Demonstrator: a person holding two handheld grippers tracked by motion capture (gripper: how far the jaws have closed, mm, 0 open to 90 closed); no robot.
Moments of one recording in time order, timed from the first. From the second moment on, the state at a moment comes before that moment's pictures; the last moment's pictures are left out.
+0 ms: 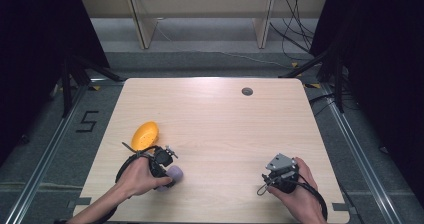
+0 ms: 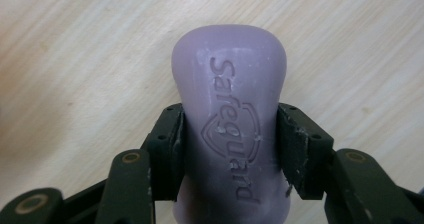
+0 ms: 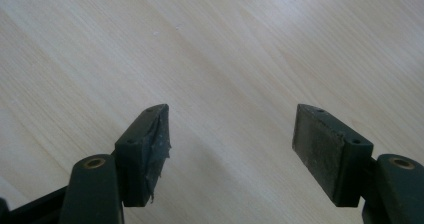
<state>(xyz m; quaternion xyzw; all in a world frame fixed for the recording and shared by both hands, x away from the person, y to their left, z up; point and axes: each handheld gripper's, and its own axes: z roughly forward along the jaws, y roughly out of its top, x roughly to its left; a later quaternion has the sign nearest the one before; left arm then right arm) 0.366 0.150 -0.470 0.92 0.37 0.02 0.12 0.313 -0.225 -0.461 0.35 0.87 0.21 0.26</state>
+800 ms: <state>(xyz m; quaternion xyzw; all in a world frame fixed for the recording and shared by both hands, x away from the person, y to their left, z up) 0.386 0.163 -0.442 0.87 0.47 0.03 0.14 0.314 -0.226 -0.461 0.35 0.87 0.21 0.26</state>
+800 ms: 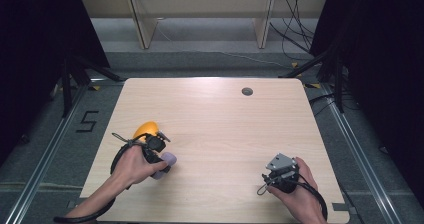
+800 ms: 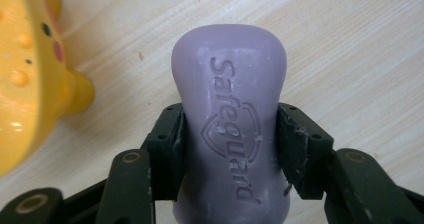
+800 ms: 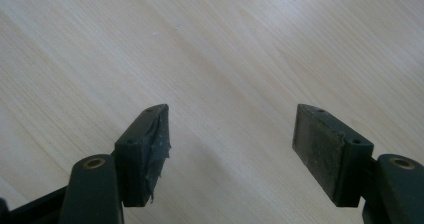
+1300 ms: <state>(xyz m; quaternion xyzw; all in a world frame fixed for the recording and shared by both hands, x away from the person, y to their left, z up) 0.394 0.173 -0.428 0.87 0.47 0.06 0.15 0.314 -0.226 -0.460 0.35 0.87 0.21 0.26</state>
